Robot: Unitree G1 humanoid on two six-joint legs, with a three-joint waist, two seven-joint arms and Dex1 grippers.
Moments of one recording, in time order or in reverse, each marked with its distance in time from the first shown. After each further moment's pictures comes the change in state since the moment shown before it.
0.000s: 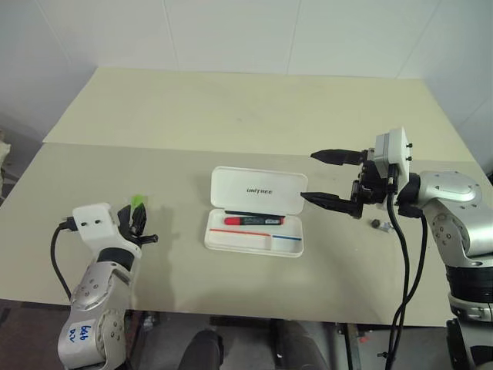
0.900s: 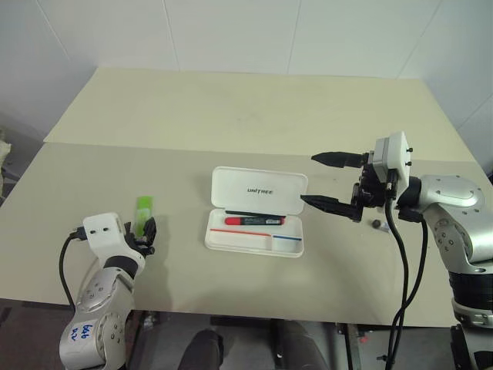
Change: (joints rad) left arm 0.037 0.002 -0.025 0.037 -0.006 0.093 0.036; right arm 0.023 -0.014 -0.002 -0.044 0.002 0.003 -0.027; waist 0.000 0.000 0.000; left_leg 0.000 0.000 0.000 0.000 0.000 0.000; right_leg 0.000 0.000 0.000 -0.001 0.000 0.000
